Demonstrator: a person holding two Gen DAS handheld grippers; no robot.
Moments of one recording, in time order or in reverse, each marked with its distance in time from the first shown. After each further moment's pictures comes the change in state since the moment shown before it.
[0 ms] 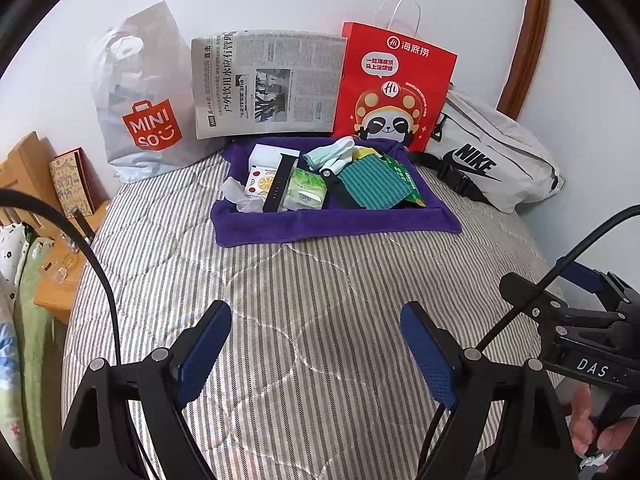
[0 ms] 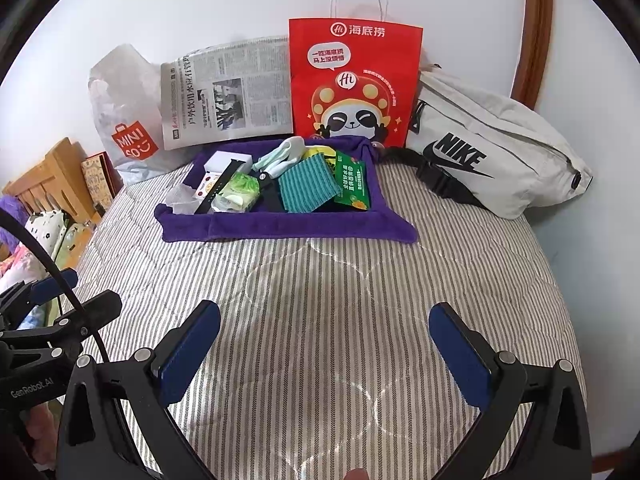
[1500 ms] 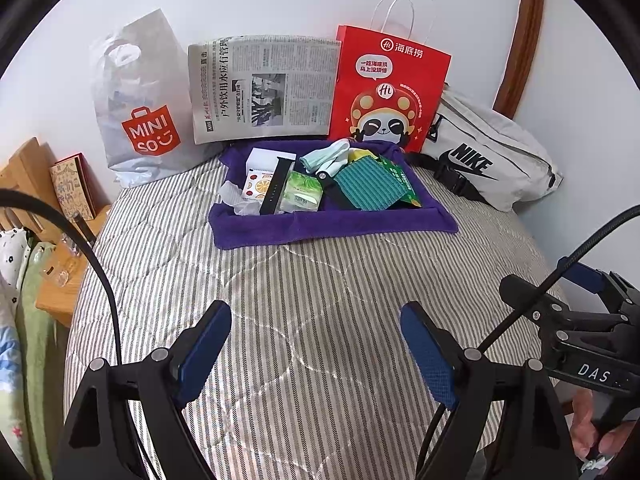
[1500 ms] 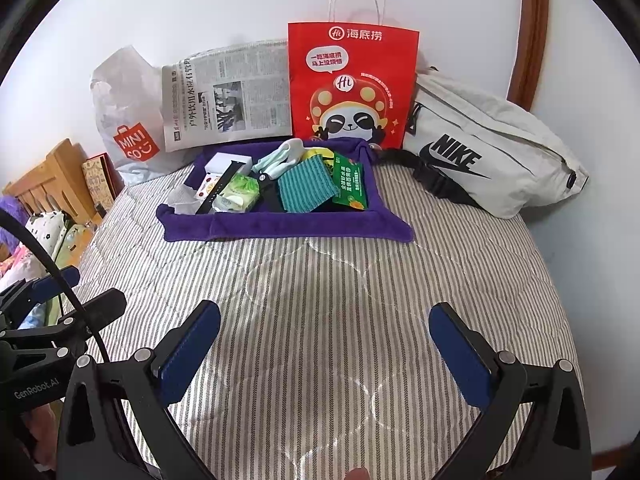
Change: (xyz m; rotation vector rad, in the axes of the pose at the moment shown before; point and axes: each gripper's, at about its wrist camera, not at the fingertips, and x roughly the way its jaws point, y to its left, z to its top) left arm -0.004 -0.006 0.000 0.013 -0.007 0.004; right arm -0.008 -0.002 -0.003 0.001 -0.005 -0.005
